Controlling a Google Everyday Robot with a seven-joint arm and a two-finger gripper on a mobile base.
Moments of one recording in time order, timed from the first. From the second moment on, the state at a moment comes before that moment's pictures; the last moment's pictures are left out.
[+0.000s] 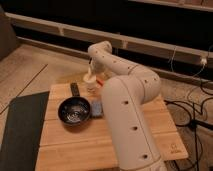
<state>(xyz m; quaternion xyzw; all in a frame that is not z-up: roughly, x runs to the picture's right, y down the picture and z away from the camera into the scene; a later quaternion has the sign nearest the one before) -0.062 -0.072 0.983 -0.24 0.09 0.61 0.75</state>
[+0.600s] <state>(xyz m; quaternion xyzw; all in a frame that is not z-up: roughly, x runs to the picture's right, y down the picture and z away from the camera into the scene) -0.077 -0.068 0.990 -0.29 0.08 0.60 0.74</state>
